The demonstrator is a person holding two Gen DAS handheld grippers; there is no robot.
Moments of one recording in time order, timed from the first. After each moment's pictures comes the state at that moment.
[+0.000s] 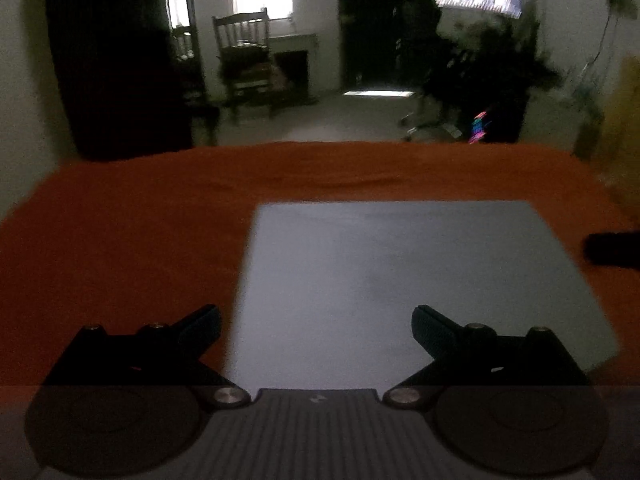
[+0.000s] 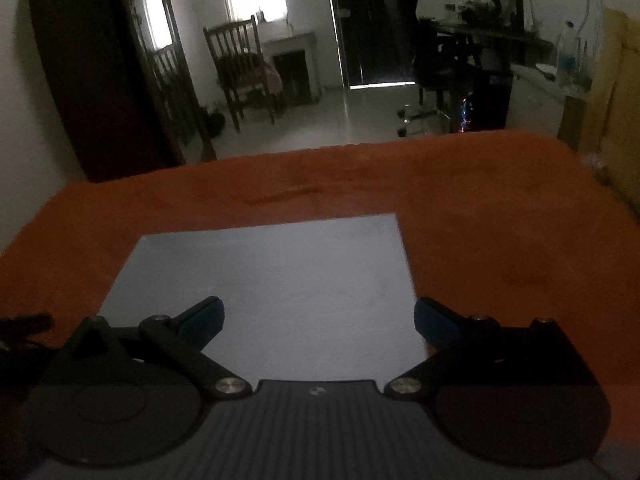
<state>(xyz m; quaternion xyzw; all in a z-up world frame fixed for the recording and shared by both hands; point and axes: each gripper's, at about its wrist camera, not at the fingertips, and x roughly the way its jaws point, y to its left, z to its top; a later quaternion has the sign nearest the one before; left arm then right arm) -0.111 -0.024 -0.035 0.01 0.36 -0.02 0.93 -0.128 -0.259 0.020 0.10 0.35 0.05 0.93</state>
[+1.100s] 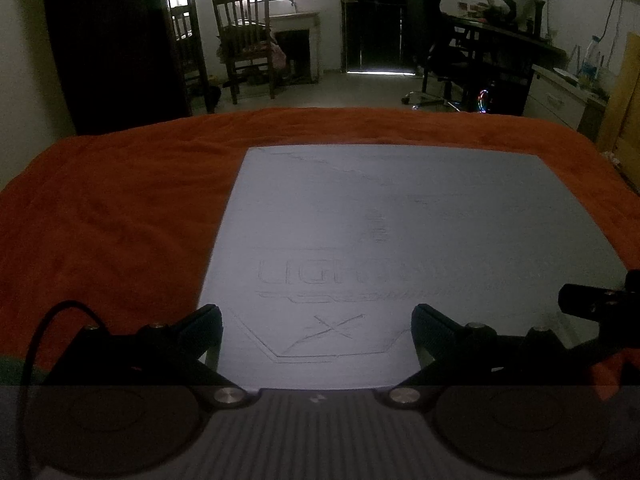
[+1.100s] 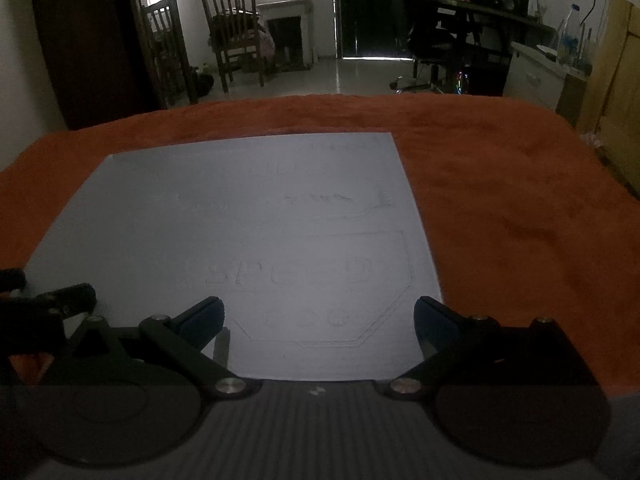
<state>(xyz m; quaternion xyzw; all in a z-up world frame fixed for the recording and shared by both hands) -0.109 -0.028 -0.075 0.03 0.39 0.00 0.92 -0.125 -0.231 -0.051 0.04 0.40 0.03 0.92</state>
